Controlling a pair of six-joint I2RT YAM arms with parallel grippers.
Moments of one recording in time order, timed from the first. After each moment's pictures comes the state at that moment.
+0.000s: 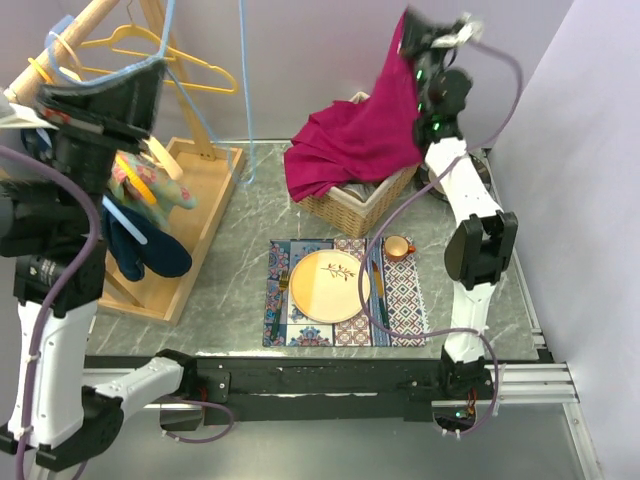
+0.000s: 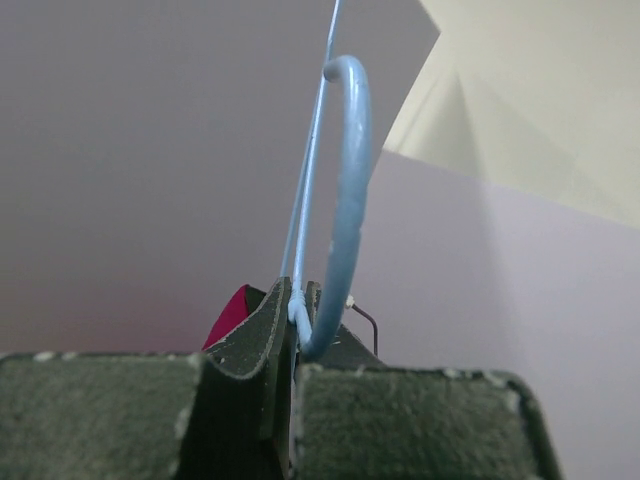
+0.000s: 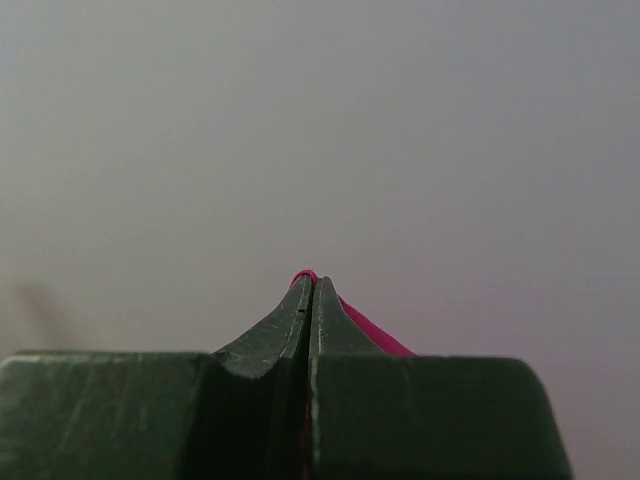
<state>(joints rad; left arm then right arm) -0.31 1.04 1.78 -0.01 0.16 -0.64 0.19 2.05 2.05 0.69 0.01 0.31</state>
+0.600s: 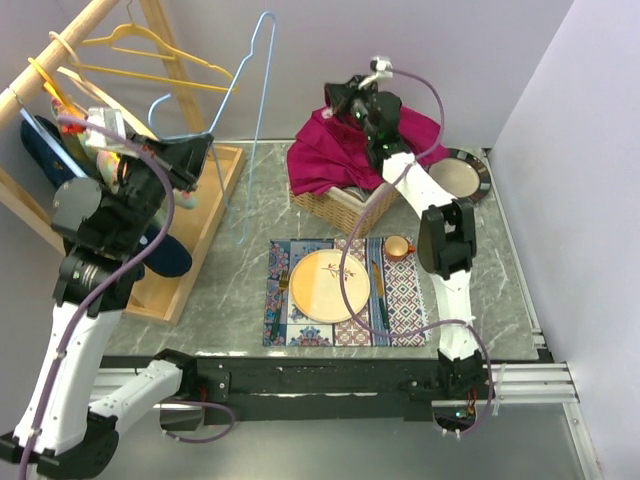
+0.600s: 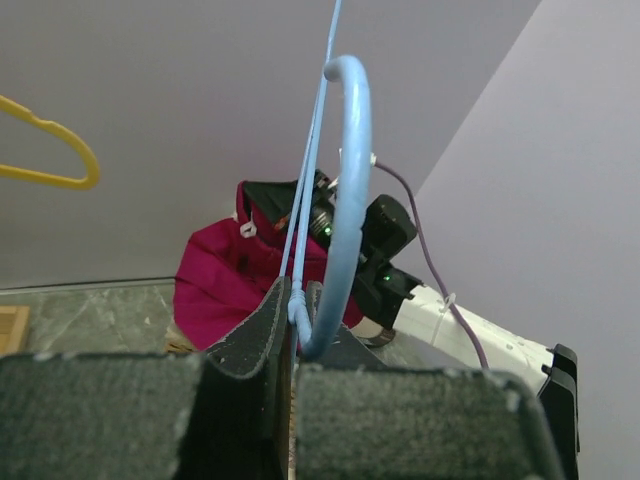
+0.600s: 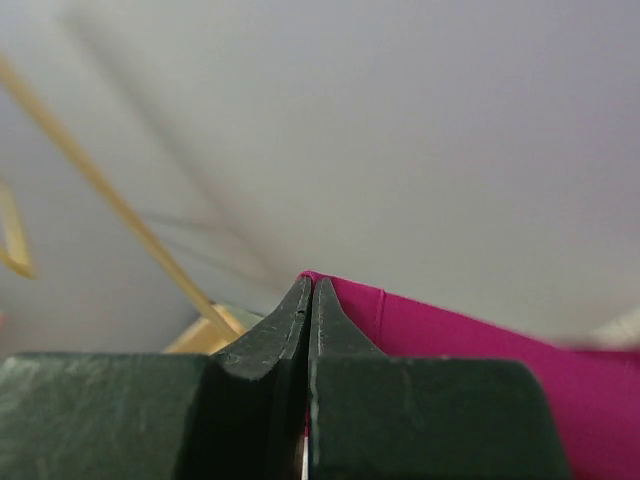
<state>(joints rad) -0.31 0.89 1.39 -0.18 0.12 -0.48 0.34 2.27 2.06 0.47 -0.17 0.46</state>
